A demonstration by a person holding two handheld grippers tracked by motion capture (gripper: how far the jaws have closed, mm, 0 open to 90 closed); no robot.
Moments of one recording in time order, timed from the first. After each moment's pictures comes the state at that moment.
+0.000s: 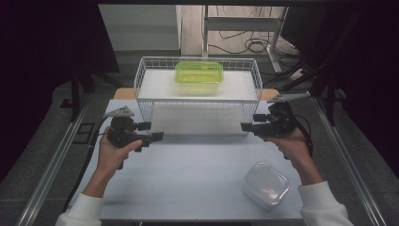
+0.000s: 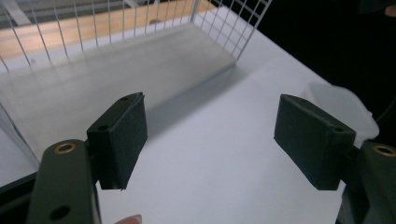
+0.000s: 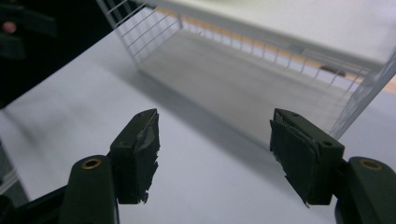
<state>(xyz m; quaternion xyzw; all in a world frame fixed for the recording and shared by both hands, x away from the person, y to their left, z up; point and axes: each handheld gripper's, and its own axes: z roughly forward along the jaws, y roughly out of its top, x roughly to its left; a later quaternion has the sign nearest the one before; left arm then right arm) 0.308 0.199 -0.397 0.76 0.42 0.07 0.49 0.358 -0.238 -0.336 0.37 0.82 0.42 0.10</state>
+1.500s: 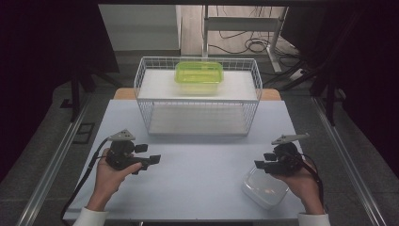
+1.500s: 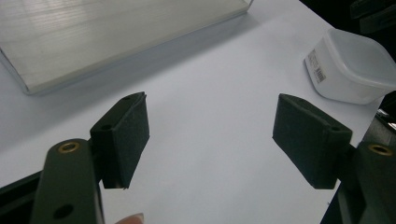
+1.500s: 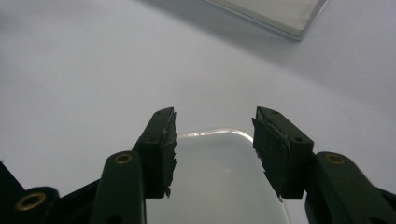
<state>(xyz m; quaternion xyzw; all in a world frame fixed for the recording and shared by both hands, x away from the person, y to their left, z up) 0.275 0.199 -0.435 0.78 0.44 0.06 0.45 0.306 -0.277 -0.419 0.42 0.85 0.31 0.11</state>
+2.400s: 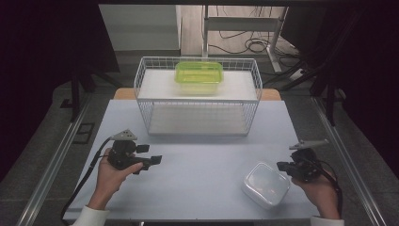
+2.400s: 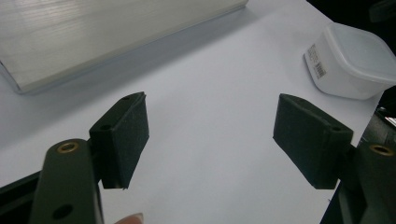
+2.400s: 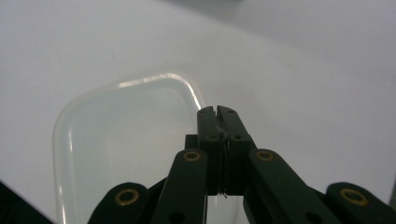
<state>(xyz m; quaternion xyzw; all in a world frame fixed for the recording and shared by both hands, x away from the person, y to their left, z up) 0.278 0.197 -0.438 0.79 0.43 0.05 0.44 0.289 -0.321 -0.419 0.47 0.83 0.27 0.12</state>
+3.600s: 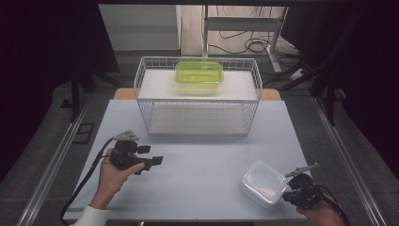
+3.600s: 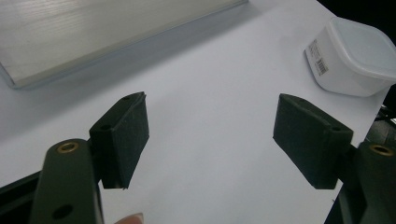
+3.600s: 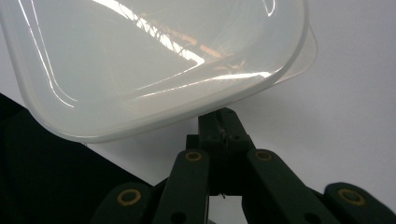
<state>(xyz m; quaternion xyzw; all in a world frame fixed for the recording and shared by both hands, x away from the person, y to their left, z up) 0.282 0.194 -0.444 0.79 0.43 0.05 0.43 0.247 -0.325 -0.464 0.48 0.86 0.15 0.07</state>
